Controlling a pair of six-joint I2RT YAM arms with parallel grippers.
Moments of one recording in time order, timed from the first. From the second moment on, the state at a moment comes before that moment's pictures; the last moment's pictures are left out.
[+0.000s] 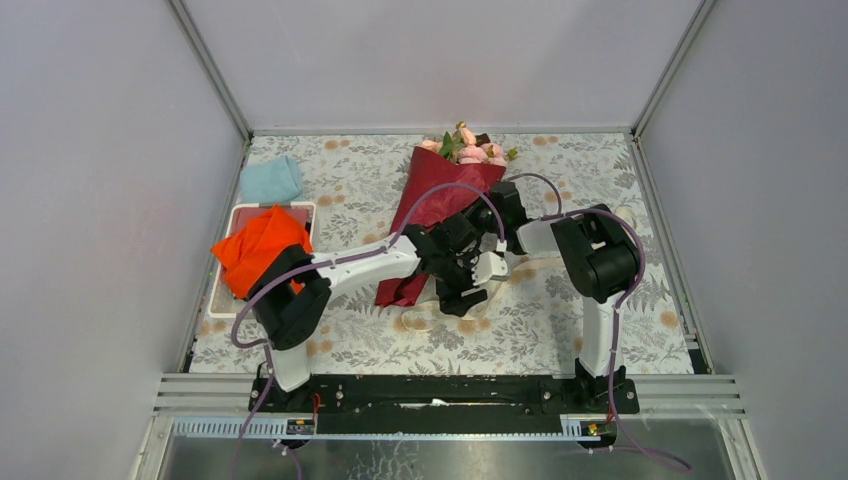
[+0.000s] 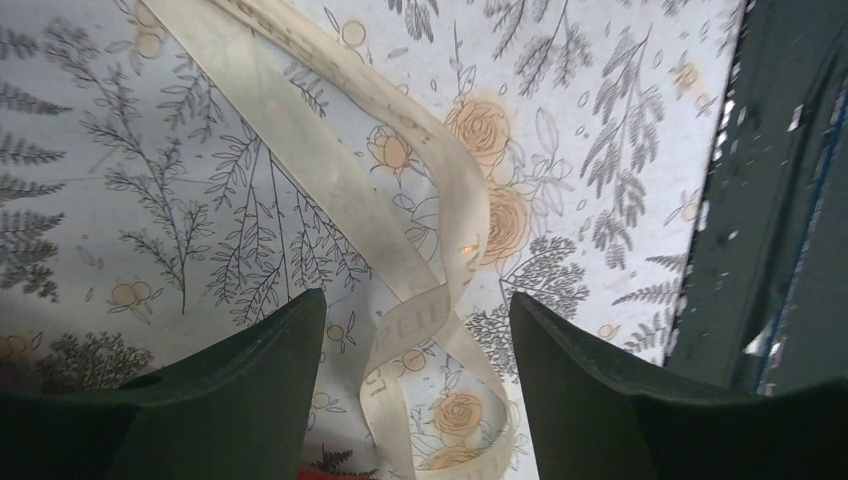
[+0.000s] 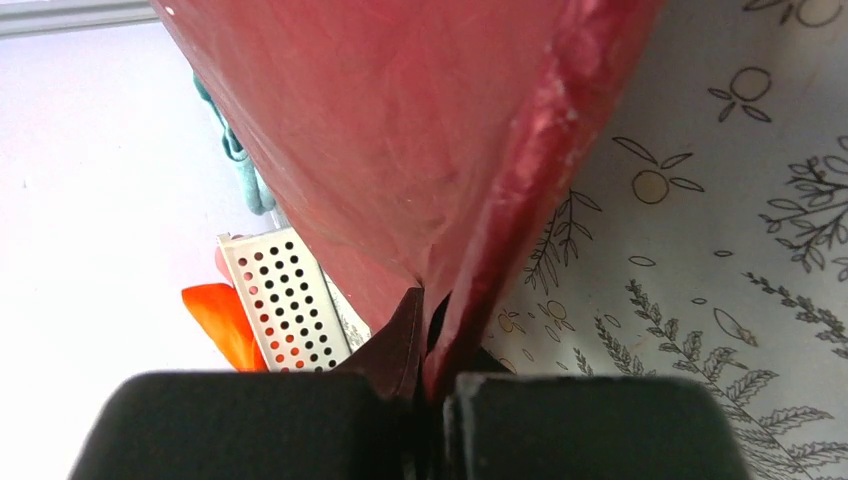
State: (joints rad) left arm -0.90 1.80 1.30 -0.60 0.45 0.45; right arm 0.42 2.03 1.01 0.45 -0.32 1.25
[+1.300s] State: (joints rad) left arm -0.81 1.67 0.95 -0.82 0.39 0.66; right arm 0.28 2.01 1.21 0.14 -0.44 0.99
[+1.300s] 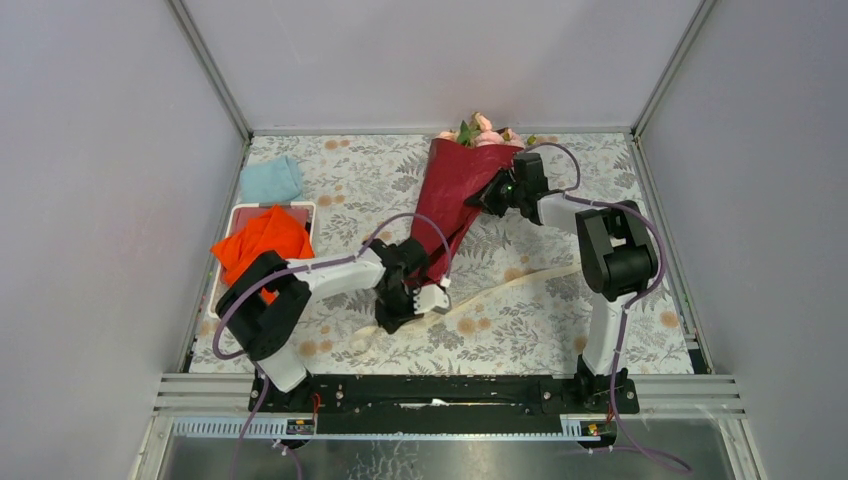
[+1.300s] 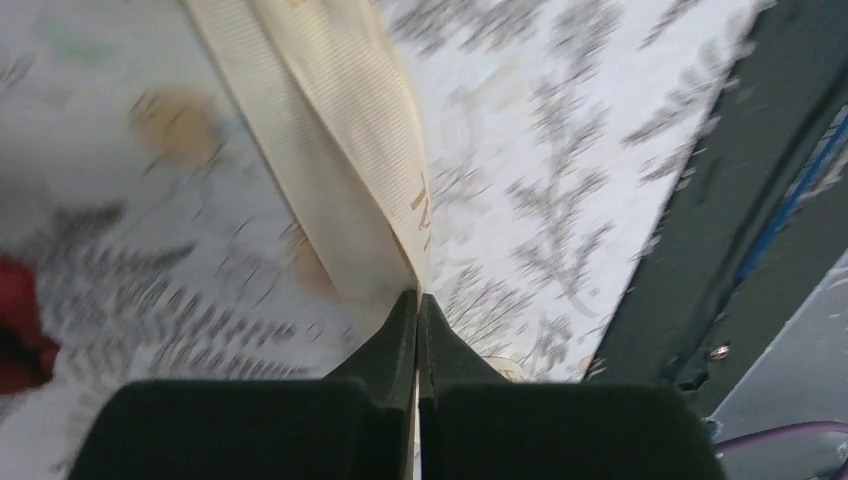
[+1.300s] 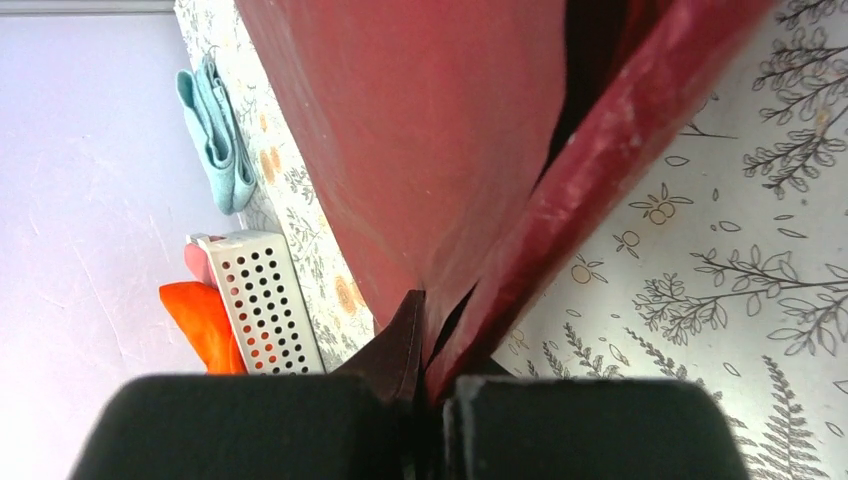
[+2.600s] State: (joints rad) left arm -0.35 1.97 1.50 -0.67 0.14 0.32; right arm 0.21 1.81 0.97 -0.15 -0.60 0.63
